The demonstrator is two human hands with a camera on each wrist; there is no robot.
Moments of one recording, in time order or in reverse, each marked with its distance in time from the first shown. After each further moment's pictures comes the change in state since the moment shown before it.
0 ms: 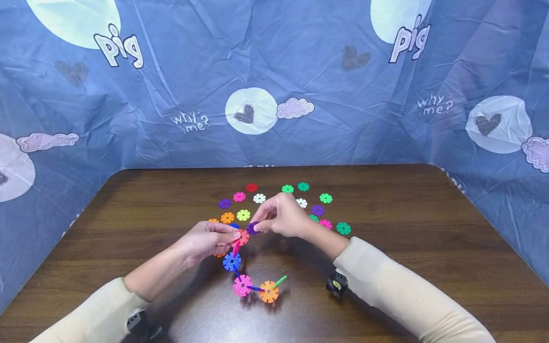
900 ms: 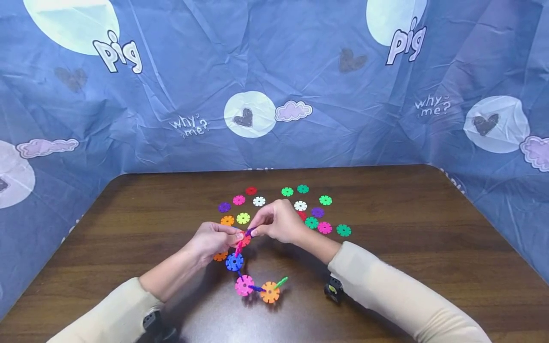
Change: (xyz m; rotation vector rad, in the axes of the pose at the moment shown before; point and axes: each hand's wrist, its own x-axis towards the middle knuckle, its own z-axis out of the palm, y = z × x) left_hand 0.009 -0.001 0.019 0.070 0.206 0.022; right_hand 0.004 0.017 0.016 -0.076 0.076 -0.074
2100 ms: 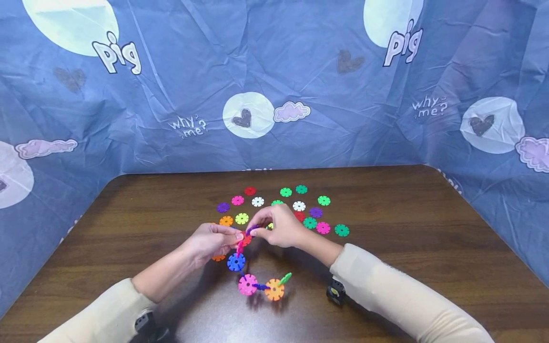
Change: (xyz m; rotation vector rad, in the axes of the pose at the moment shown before) left_hand -0.001 0.003 -0.007 -0.040 -0.123 -0.028; right_hand -0.007 -0.004 -0.003 0.022 -0.076 -0.025
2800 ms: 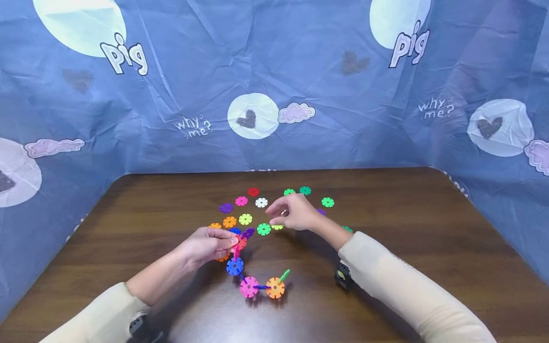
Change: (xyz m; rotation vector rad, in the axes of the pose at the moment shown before) left_hand -0.004 -0.011 -0.019 -0.001 -0.068 0.032; right_hand 0.014 0.033 -0.028 -0.115 -0.037 0.113
